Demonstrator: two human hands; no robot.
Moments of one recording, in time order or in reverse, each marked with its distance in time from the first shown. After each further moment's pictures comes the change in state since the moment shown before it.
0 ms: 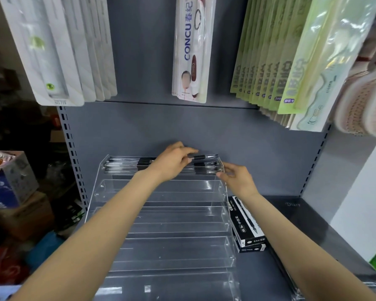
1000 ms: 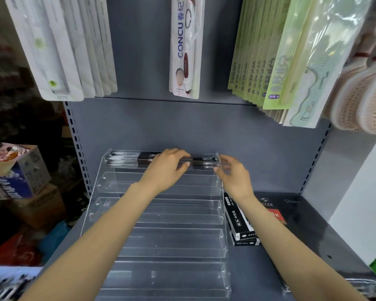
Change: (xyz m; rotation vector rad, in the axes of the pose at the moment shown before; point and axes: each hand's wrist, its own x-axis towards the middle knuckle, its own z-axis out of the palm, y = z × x) left_hand -0.039 0.020 0.011 0.089 0.144 -0.068; right_hand -0.014 -0.001 0.002 -0.044 0.105 -0.140
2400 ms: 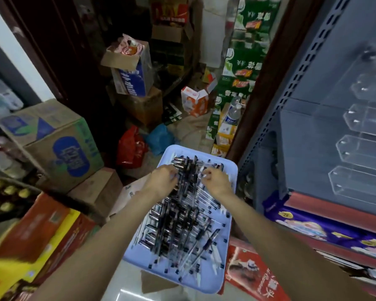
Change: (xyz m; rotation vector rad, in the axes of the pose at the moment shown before) left_hand -0.443 -0.391 -0.104 -0.128 -0.356 -0.755; right_hand -0.275 -0.152 0.509 -0.270 -0.795 0.245
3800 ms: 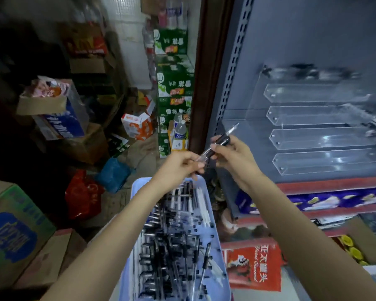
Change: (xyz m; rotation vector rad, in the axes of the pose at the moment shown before) left_hand 0.024 0.117 -0.070 -0.612 -0.373 0.513; right_hand -0.076 -0.047 -0.121 0.950 0.521 -0.098
